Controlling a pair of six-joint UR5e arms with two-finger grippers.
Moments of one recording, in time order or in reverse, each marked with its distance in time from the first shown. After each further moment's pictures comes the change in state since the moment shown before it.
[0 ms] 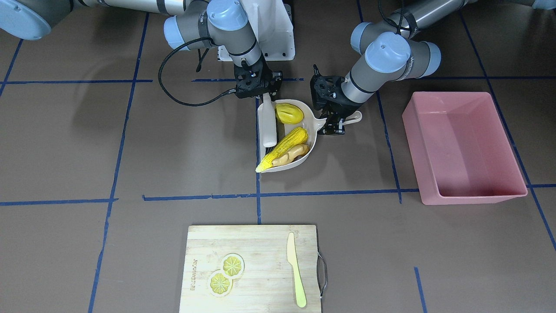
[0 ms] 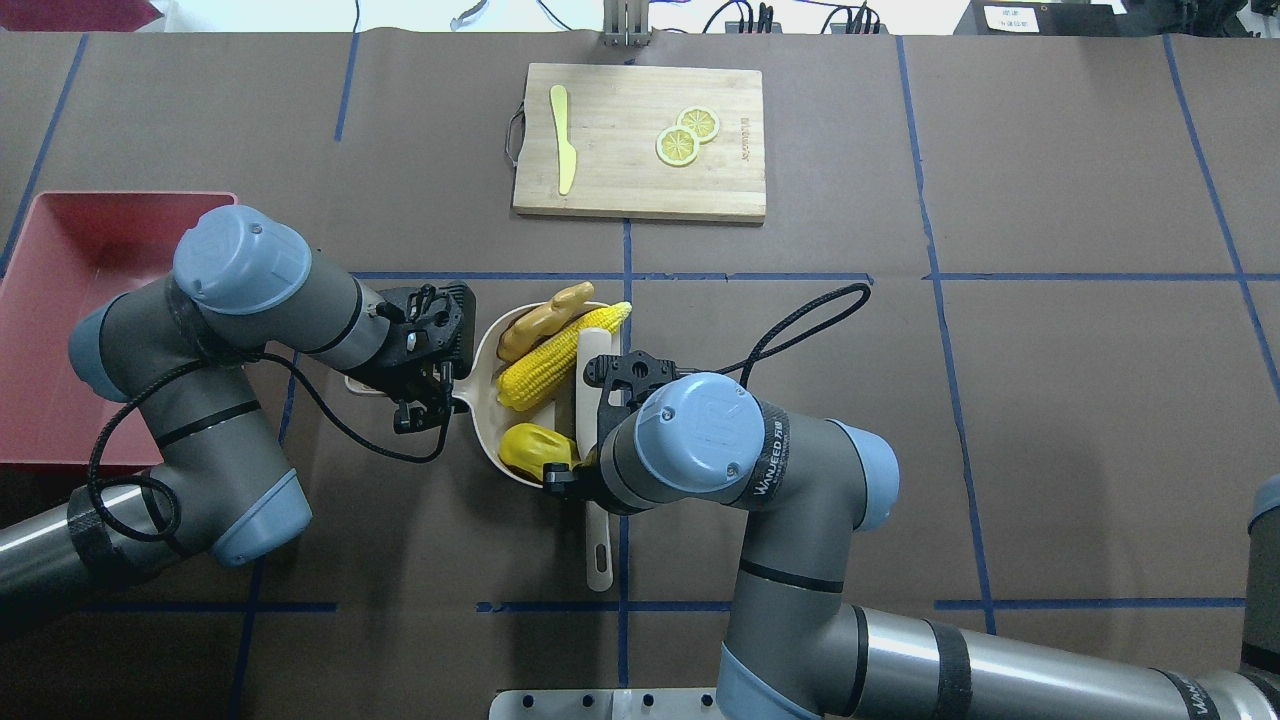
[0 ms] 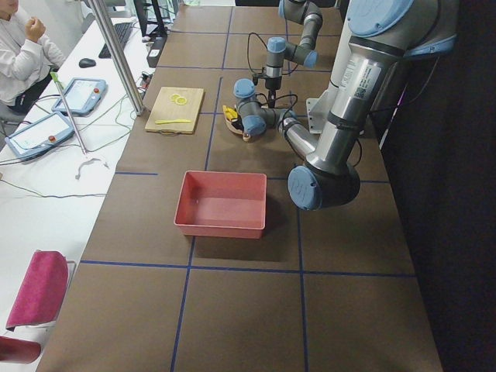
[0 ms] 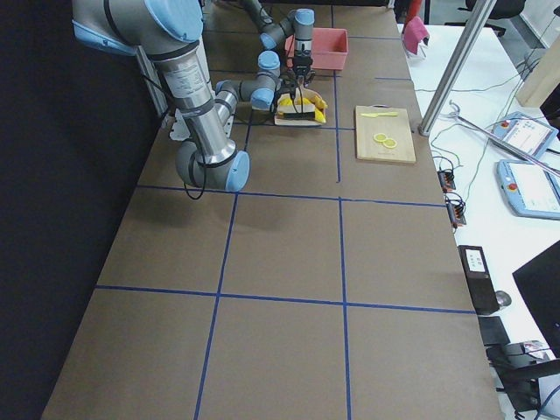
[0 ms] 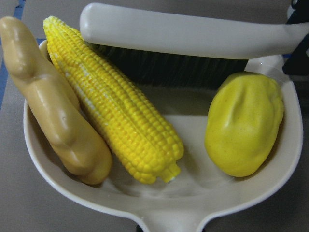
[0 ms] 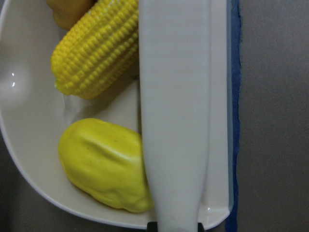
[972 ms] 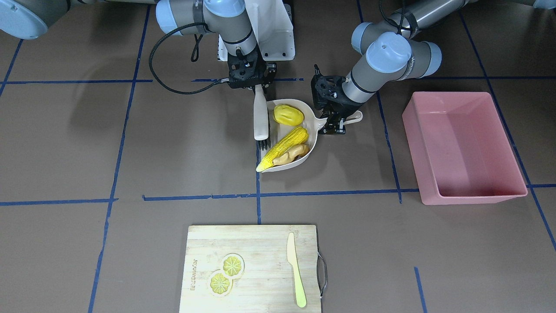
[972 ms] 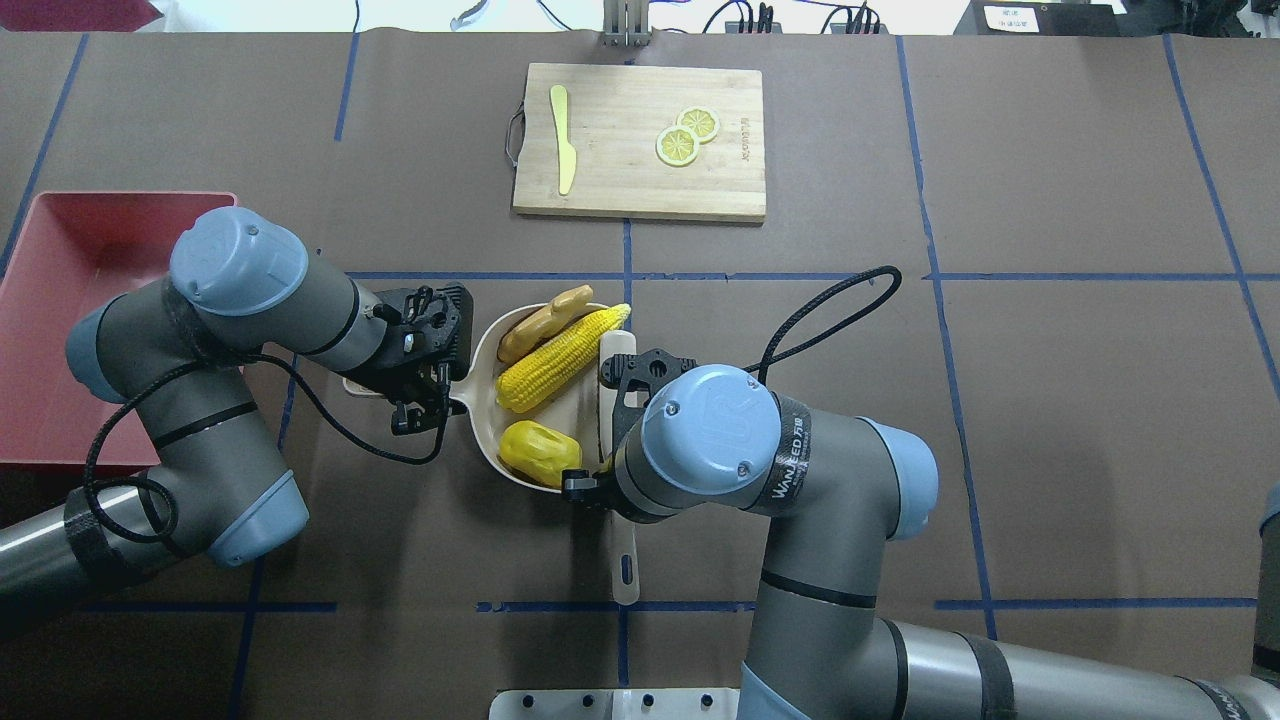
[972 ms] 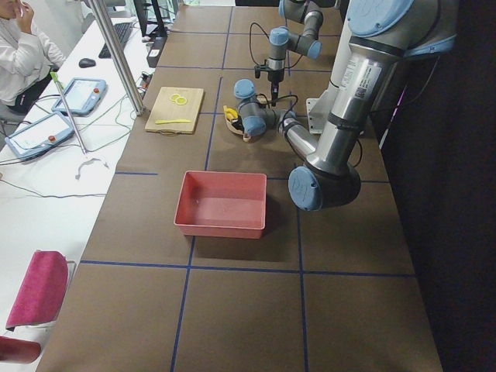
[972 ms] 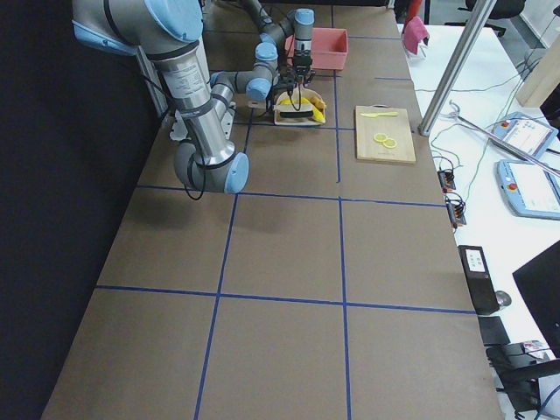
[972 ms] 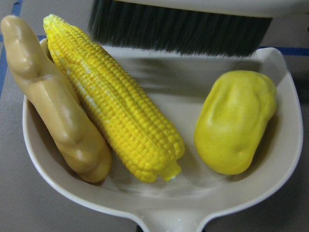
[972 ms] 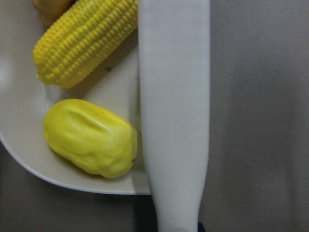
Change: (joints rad) left arm 0.000 0.006 -0.002 -0.007 -0.003 0.000; right arm 0.003 -0.016 0.141 -0.235 0.010 -0.022
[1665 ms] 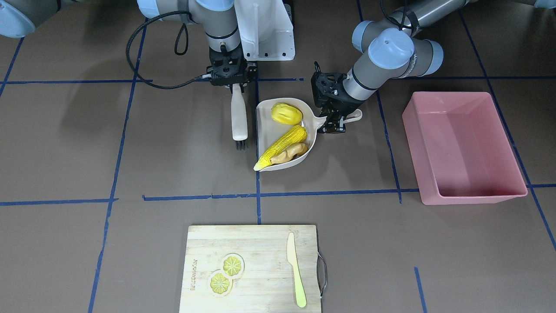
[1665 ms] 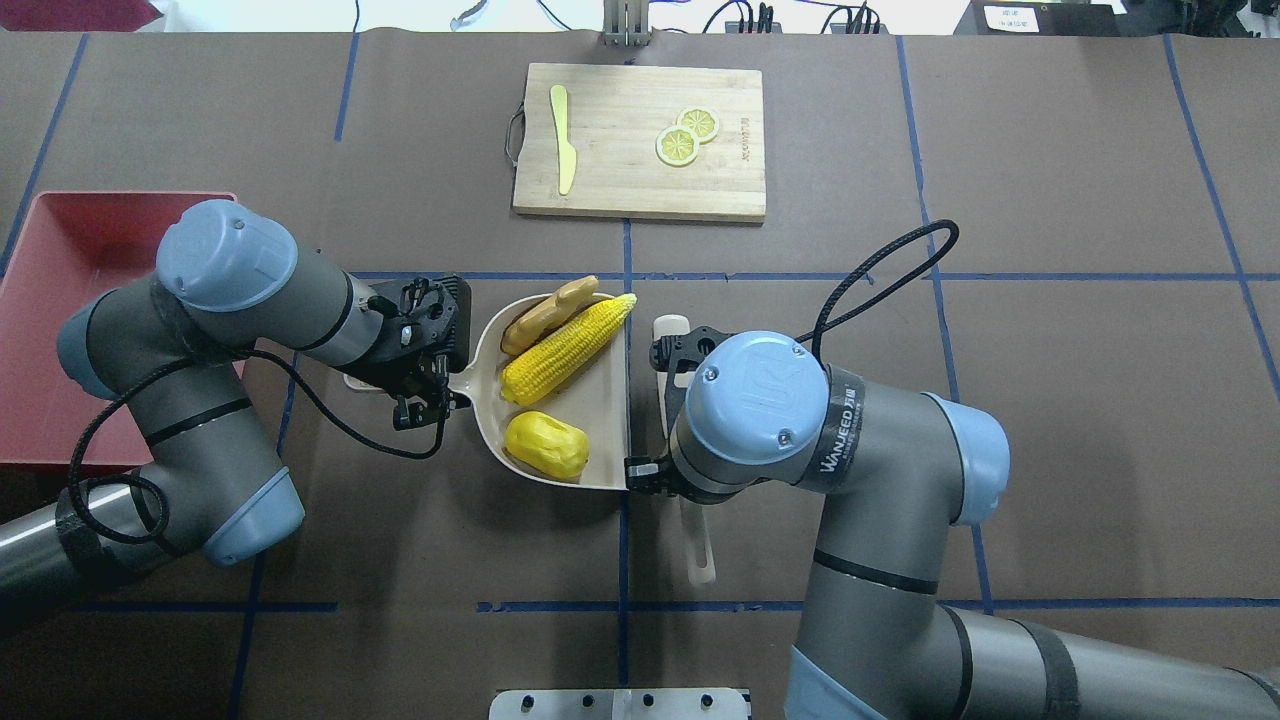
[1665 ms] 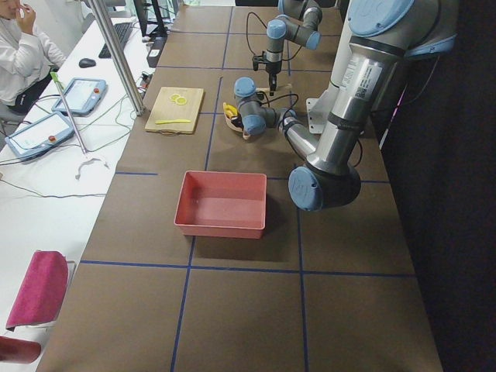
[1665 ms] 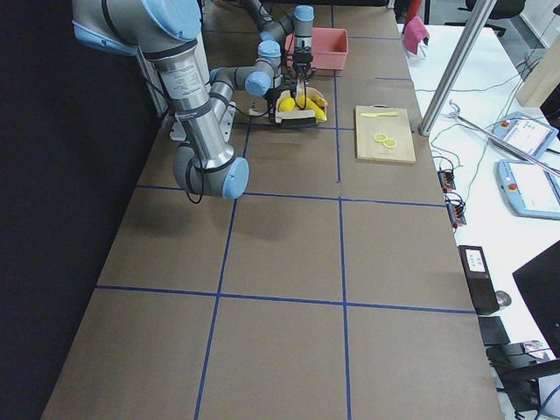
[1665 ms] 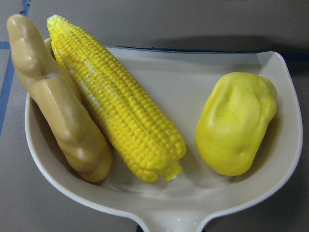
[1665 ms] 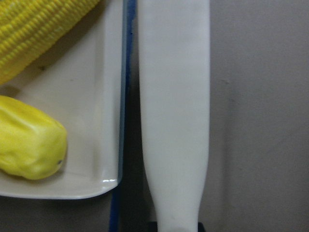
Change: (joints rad) left arm -0.009 0.002 -0.029 -0.025 0.001 -0.041; right arm 0.046 -0.065 0.106 -0.186 0.008 -0.121
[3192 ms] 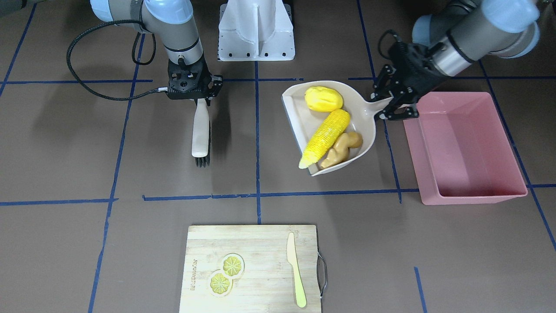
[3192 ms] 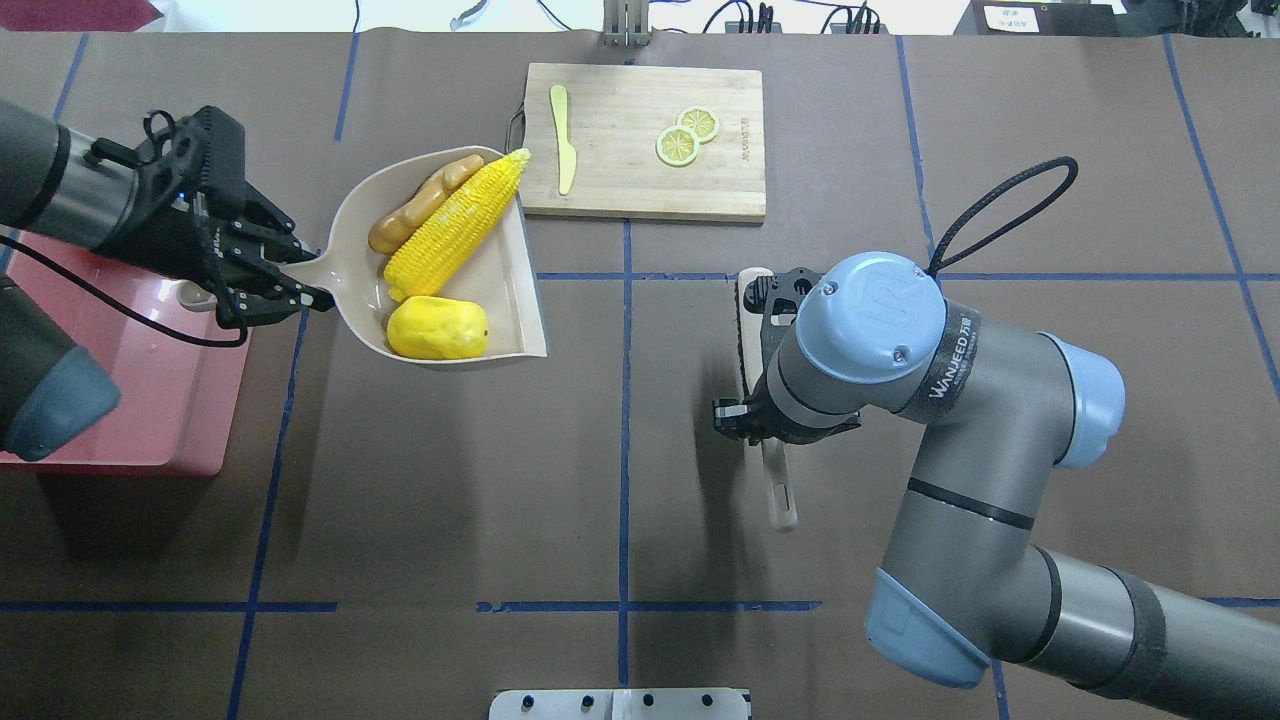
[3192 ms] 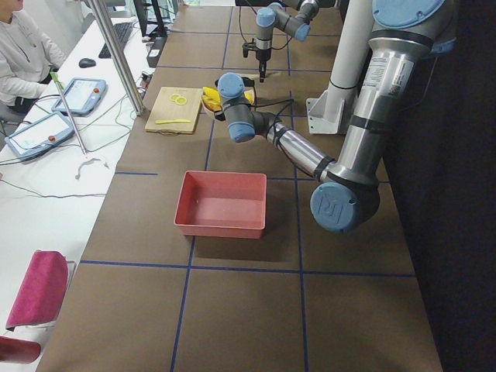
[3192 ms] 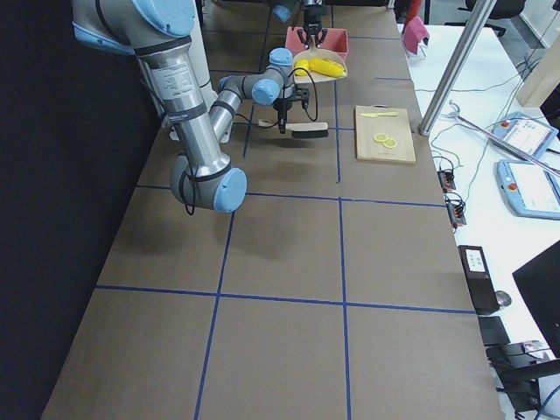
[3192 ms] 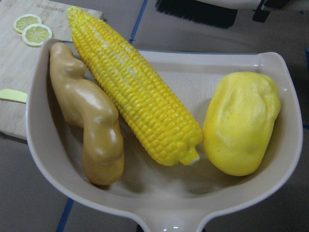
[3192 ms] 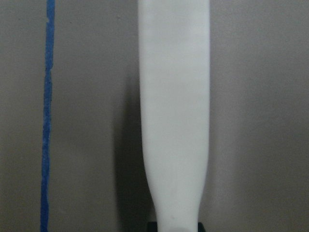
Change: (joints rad) left arm -0.326 0.167 -0.119 -0.192 -0.282 -0.172; right arm 0.117 -0.094 0.048 -0.015 0.061 -0.040
